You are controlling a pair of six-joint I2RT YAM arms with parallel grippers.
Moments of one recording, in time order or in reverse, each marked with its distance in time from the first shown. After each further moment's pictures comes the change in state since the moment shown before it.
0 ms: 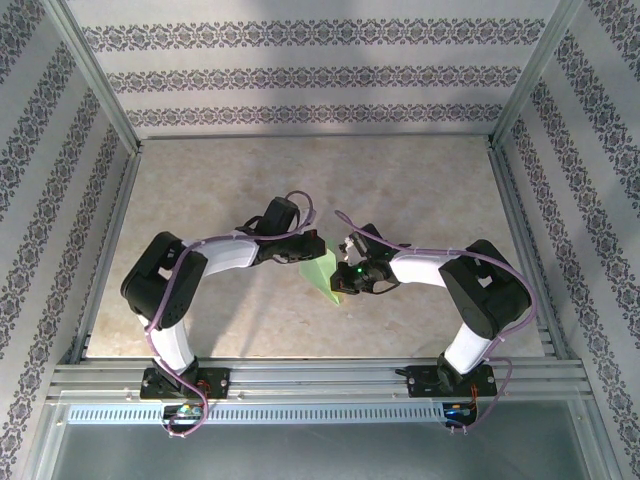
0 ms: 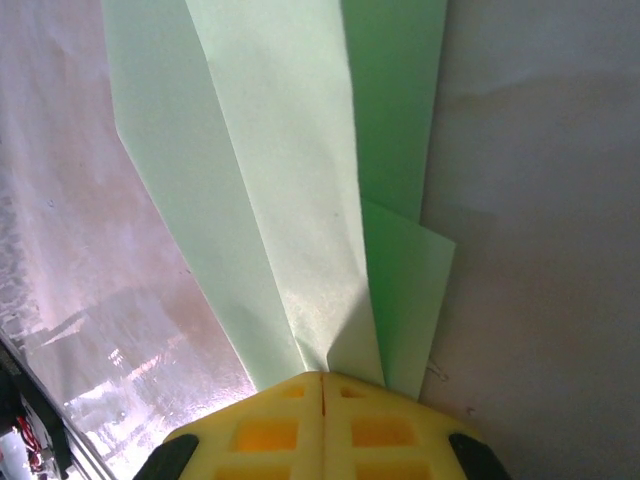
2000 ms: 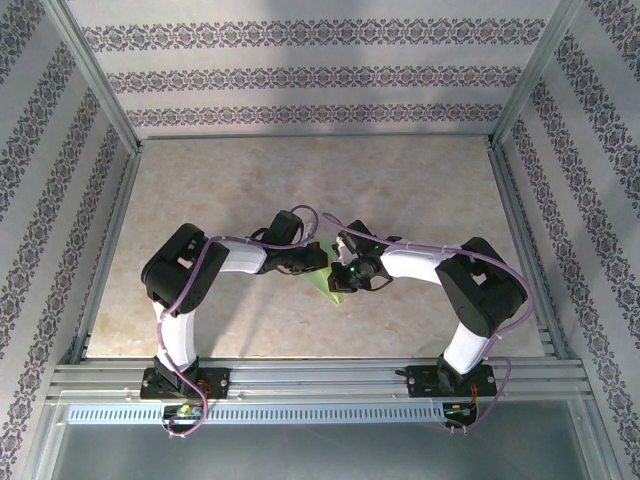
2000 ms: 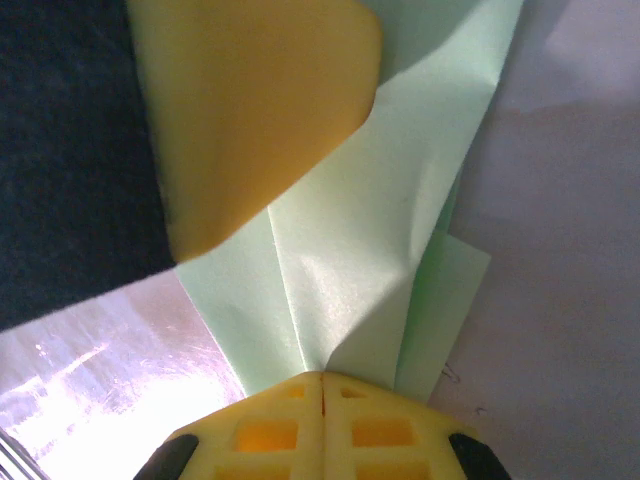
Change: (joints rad) left arm -0.004 0.160 -0.024 0.134 0.042 -0.049; right arm 0.048 0.030 0.109 -0.174 0.104 -0.088
